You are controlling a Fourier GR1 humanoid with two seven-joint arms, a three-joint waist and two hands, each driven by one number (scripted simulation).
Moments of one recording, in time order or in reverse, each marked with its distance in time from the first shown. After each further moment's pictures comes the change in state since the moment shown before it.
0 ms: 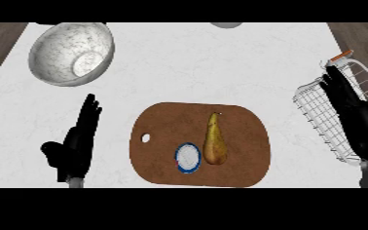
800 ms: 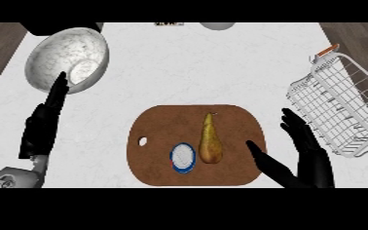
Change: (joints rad) left arm -0.129 0.217 0.069 0.064 -0.124 -0.057 0.069; right arm 0.223 0.291 0.290 -0.229 0.422 -0.571 0.238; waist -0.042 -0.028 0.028
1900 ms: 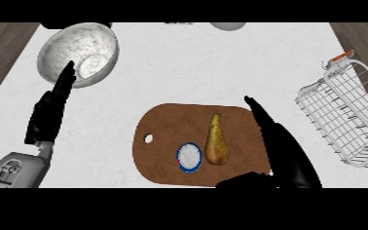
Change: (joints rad) left arm -0.091 -0.016 0.006 0.045 -0.025 -0.058 0.029; right arm -0.427 -0.118 0.212 -0.198 0.241 0.554 0.902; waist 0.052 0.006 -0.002
